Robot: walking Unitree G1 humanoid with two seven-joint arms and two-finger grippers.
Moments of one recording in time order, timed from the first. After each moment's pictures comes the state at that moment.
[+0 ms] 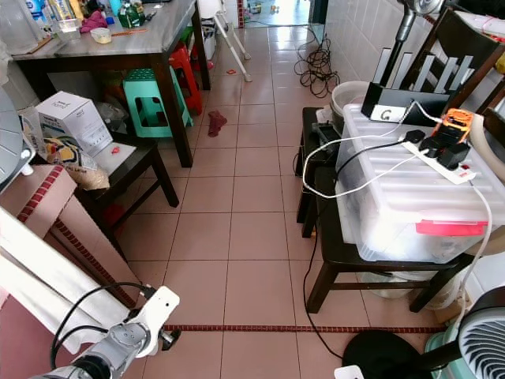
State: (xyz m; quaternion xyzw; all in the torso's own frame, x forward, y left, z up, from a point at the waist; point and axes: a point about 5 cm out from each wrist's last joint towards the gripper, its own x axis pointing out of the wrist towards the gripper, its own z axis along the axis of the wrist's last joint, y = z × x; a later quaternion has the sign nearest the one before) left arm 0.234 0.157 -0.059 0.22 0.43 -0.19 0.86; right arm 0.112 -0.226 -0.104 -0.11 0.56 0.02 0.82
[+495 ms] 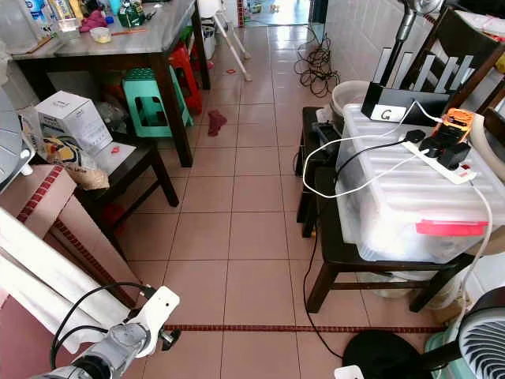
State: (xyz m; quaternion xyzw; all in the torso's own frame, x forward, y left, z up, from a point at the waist) left arm 0.234 0.157 -0.059 0.22 0.43 -0.19 0.86; right arm 0.112 -0.226 -0.104 -0.11 0.56 0.02 0.82
